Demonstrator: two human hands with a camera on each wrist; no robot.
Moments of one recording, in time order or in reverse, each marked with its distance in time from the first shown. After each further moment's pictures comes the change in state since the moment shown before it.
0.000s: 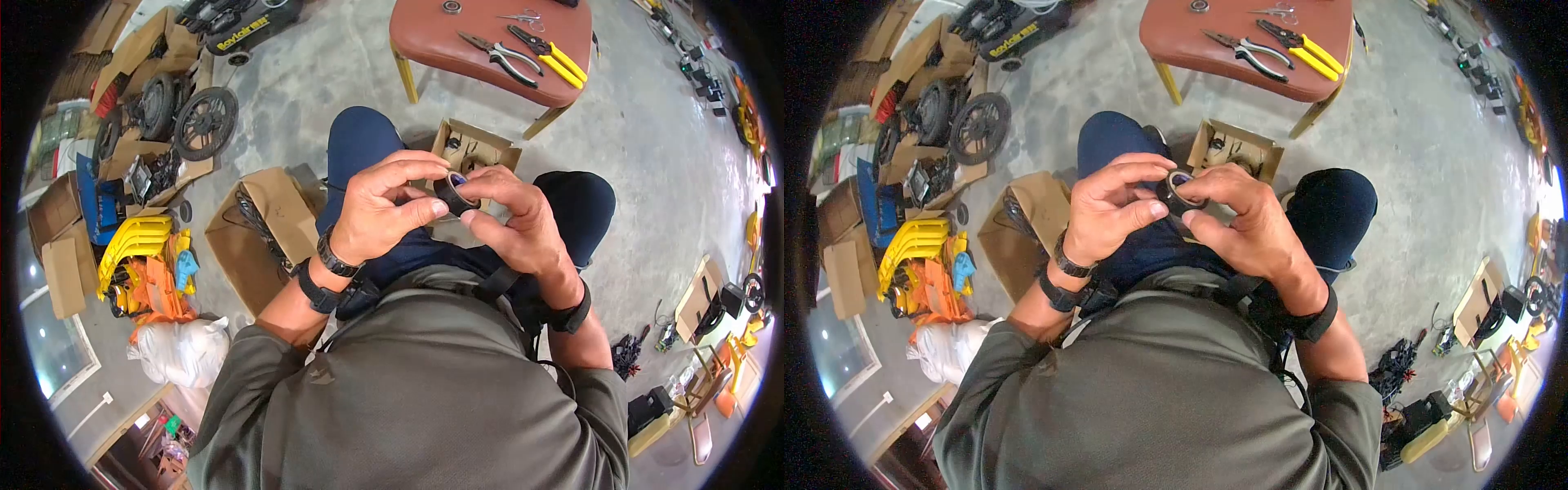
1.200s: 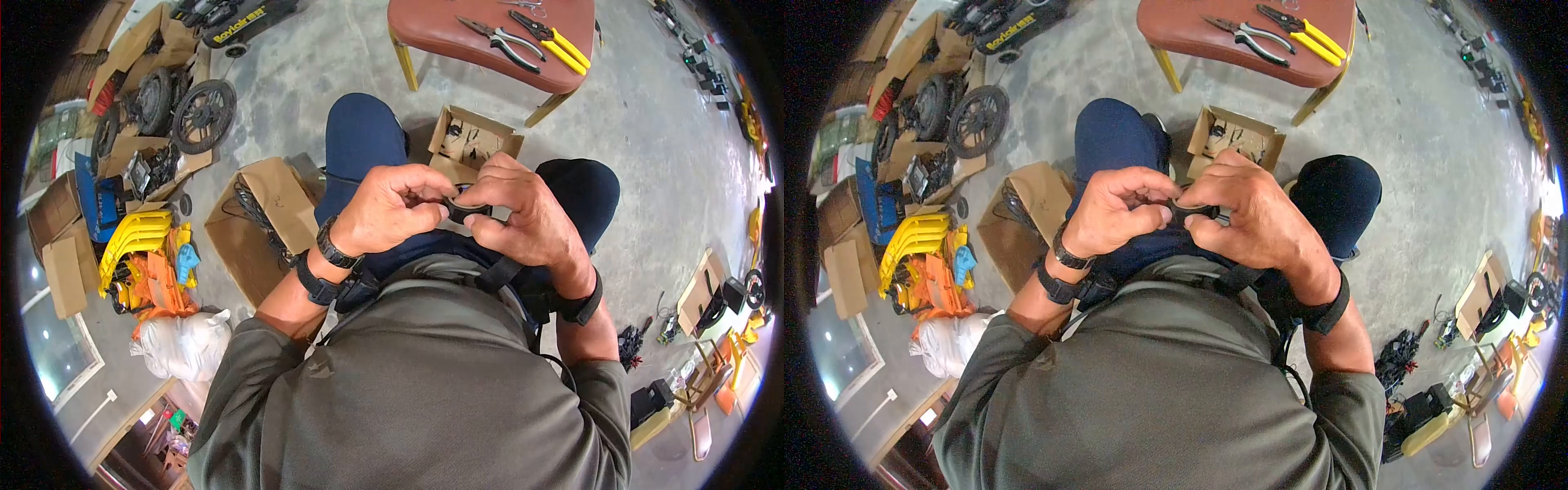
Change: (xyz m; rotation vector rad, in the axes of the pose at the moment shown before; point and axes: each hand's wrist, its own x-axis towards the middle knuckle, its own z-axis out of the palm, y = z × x) left_hand -0.010 -0.001 0.000 0.011 -0.134 -0.348; right_hand 0.008 -0.015 -0.015 -0.201 -0.236 -0.030
